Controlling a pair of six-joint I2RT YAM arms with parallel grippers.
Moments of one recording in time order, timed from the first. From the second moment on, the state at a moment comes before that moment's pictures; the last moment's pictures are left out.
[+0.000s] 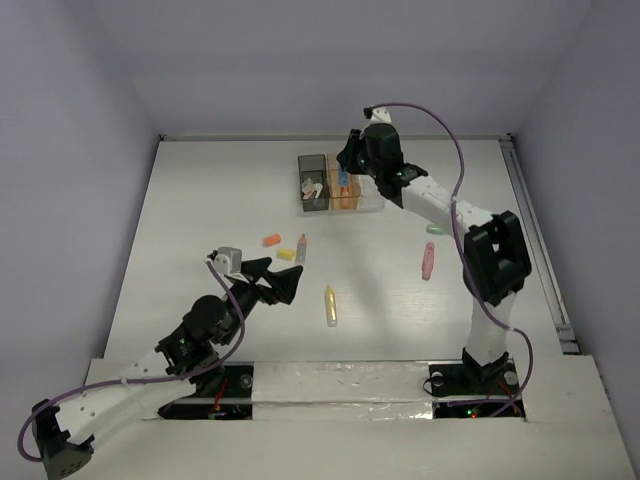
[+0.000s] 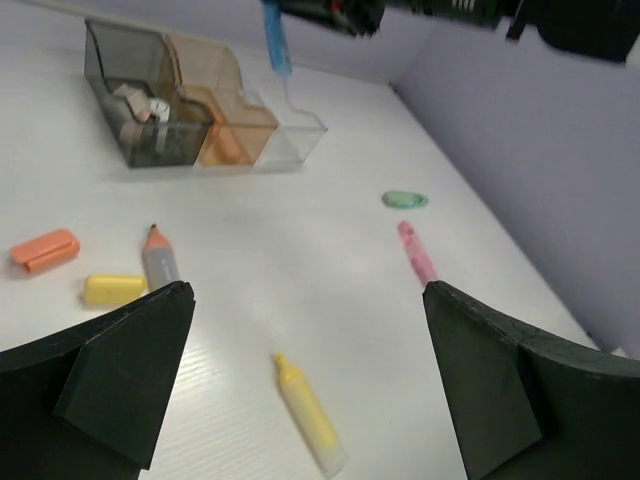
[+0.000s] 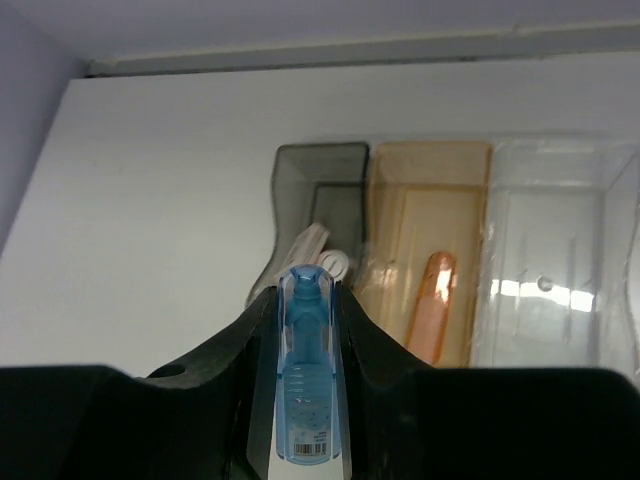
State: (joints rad) left arm -0.94 0.34 0.24 0.19 -0.42 -0.47; right arm 0.53 1.88 1.51 0.05 0.10 0.46
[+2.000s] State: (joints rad) left arm -0.94 0.33 0.17 0.16 -0.40 -0.53; right arm 0.79 1.45 0.91 -0.29 -0.07 0.51
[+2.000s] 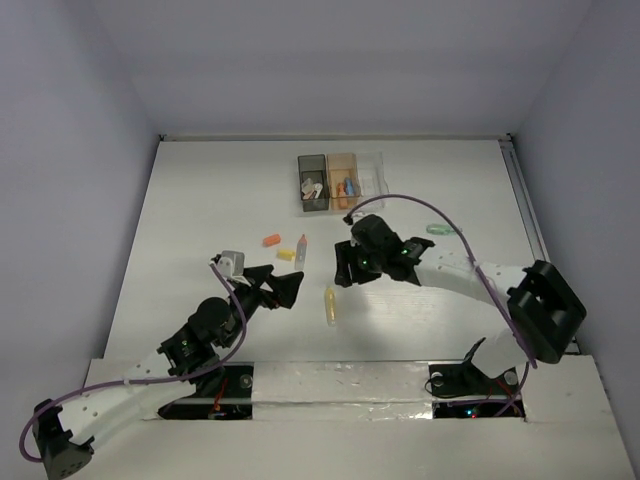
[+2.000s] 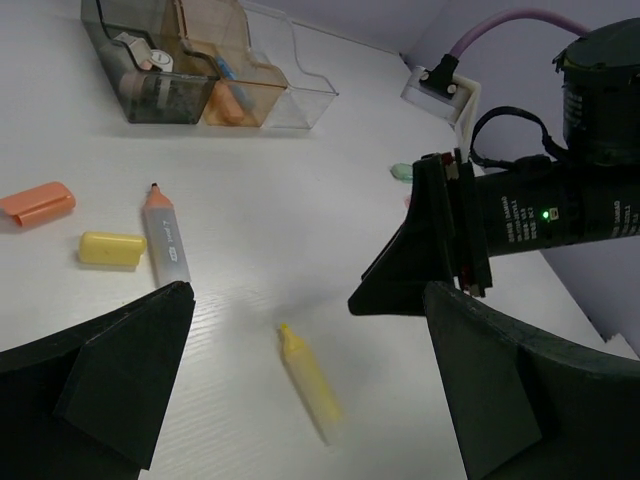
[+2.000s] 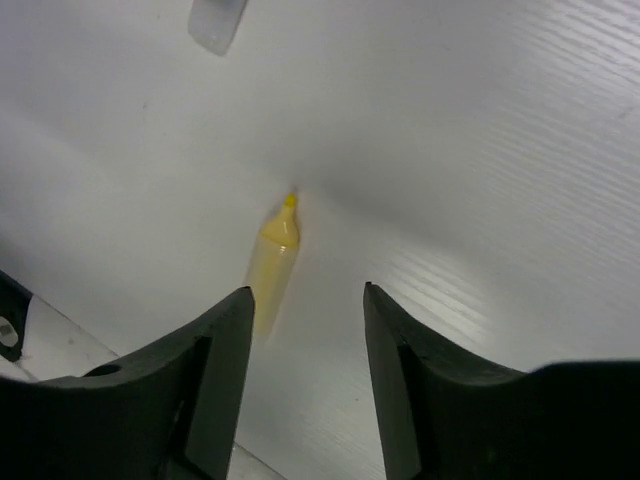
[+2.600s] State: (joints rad) left arm -0.94 0.27 0.17 -0.09 -0.46 -0.74; right arm 0.96 1.78 1.09 -0.38 0.03 0.54
